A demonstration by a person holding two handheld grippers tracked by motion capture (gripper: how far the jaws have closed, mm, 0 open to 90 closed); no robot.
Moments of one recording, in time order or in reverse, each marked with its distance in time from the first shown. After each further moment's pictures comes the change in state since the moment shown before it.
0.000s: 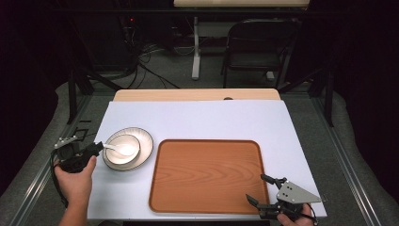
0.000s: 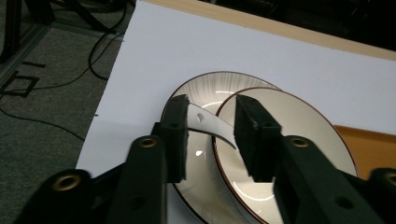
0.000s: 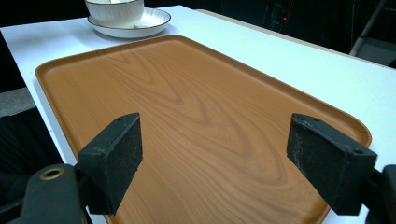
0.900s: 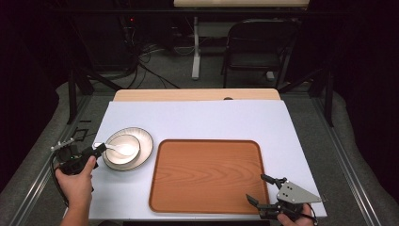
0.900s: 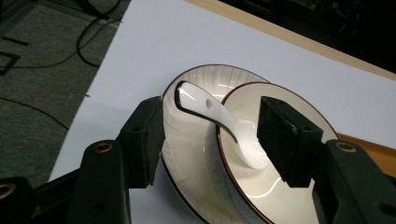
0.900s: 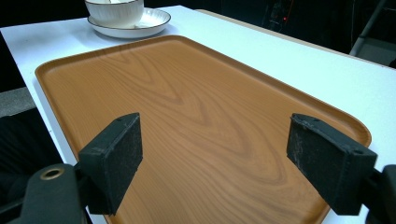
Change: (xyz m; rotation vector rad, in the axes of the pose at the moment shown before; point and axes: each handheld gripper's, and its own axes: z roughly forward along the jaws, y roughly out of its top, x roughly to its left) left arm 0.010 -0.011 0.007 0.020 -0.055 -0.111; right arm 0.000 0.000 0.000 -0.001 0.000 0.000
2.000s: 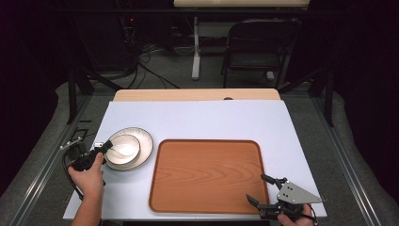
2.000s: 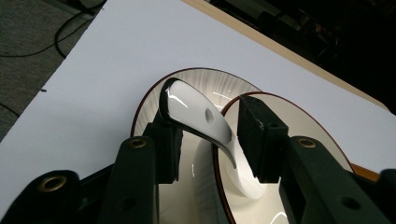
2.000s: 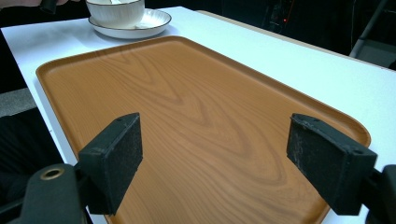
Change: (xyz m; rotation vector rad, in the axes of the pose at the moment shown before) left arm 0.003 -0.009 0.035 -0.049 -0.042 -0.084; right arm 0.000 0.000 -0.001 -0.004 0.001 -0.002
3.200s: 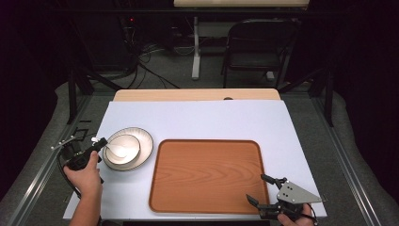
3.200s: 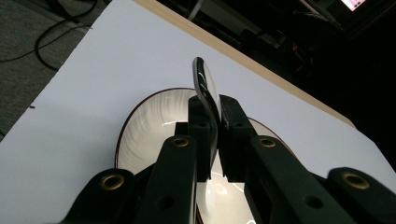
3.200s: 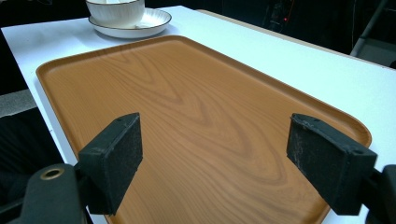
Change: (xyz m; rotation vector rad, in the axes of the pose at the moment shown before) left arm -0.002 0.011 -0.014 -0.046 -0.077 -0.043; right arm 0.000 0.000 0.000 0.002 0.002 -0.001
